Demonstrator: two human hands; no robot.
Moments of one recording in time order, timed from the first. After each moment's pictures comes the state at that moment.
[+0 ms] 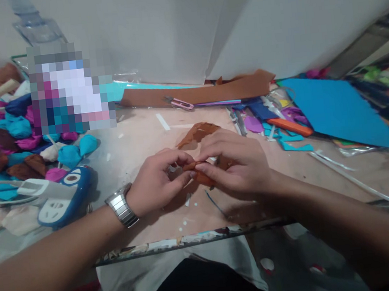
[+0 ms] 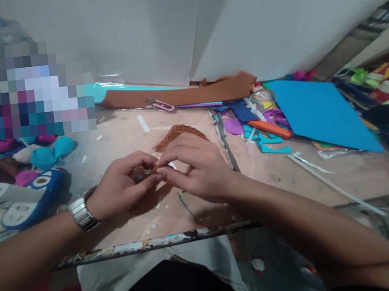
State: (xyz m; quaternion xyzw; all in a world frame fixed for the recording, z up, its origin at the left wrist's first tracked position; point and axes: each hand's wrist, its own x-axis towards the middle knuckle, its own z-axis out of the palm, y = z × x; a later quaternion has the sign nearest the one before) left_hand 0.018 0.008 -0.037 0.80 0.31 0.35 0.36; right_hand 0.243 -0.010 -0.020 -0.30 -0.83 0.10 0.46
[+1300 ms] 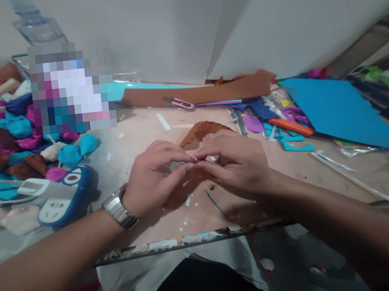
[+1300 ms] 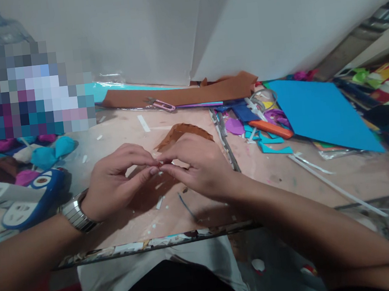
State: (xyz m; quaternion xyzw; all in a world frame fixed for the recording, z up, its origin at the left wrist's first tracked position) left_hand 0.016 0.012 -0.036 0.80 0.26 0.46 0.28; right_hand 0.247 -0.007 -0.028 -0.32 -0.84 0.07 0.43
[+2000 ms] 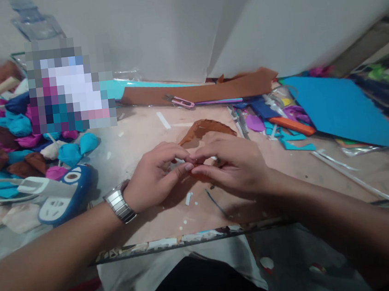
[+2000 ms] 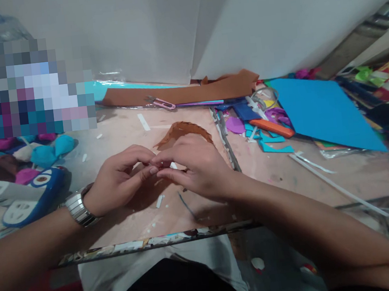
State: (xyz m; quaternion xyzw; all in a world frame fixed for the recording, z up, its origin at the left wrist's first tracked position) left_hand 0.015 0.015 -0.038 0.80 0.27 0.39 0.37; right_hand 0.246 -0.007 -0.028 -0.33 -0.85 0.13 0.39
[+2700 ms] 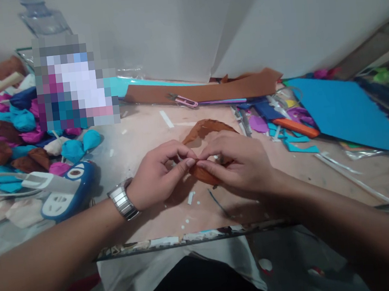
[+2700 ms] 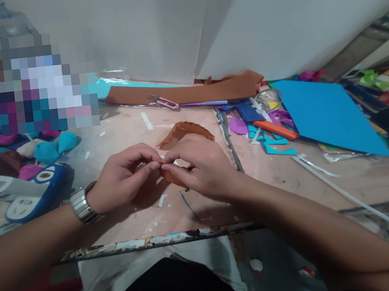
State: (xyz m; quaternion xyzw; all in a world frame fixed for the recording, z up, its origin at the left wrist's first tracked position) left_hand 0.017 0.014 -0.037 0.77 0.28 0.40 0.40; right_hand 0.247 -0.006 -0.029 -0.33 -0.85 0.11 0.41
